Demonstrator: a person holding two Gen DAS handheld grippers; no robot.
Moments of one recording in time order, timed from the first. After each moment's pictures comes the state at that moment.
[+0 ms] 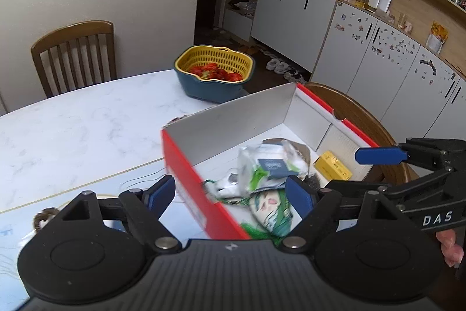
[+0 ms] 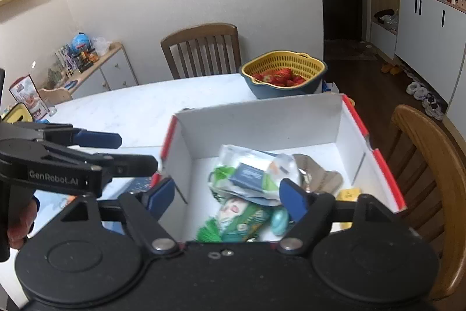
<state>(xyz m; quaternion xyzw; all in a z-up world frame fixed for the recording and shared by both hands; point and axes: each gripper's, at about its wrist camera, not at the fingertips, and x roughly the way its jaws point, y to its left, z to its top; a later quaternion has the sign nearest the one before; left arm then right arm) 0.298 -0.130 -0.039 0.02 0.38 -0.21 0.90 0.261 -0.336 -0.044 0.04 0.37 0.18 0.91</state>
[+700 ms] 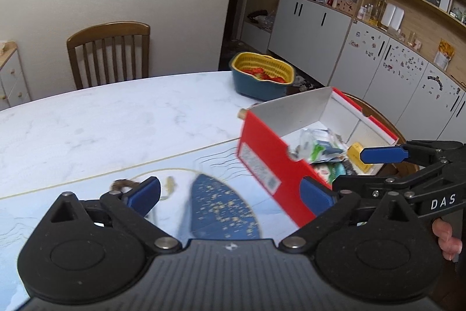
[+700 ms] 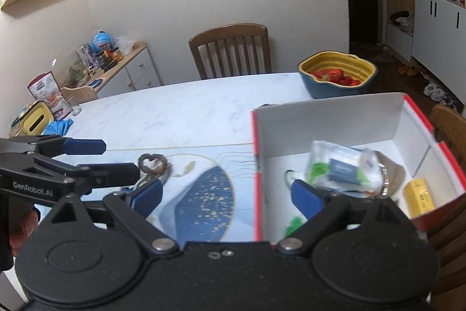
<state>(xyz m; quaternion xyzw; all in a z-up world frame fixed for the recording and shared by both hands) 0.254 0.005 -0.038 -0.01 0.35 -0.19 0.92 0.233 -0.228 -0.040 0.04 0.36 0.20 0.91</state>
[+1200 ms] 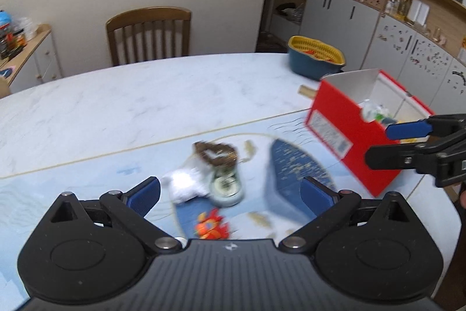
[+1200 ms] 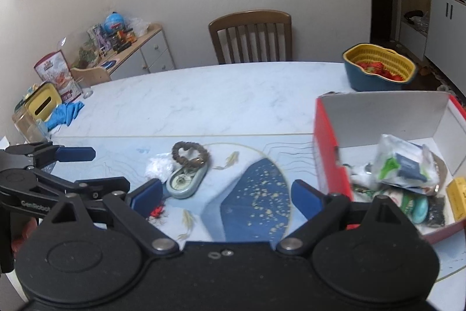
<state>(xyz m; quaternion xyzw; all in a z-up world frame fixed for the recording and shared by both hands) 0.241 0.105 -0.078 0.00 0.37 -0.14 0.92 0.233 -0.139 -0.057 0.02 0.38 0.22 0.90</state>
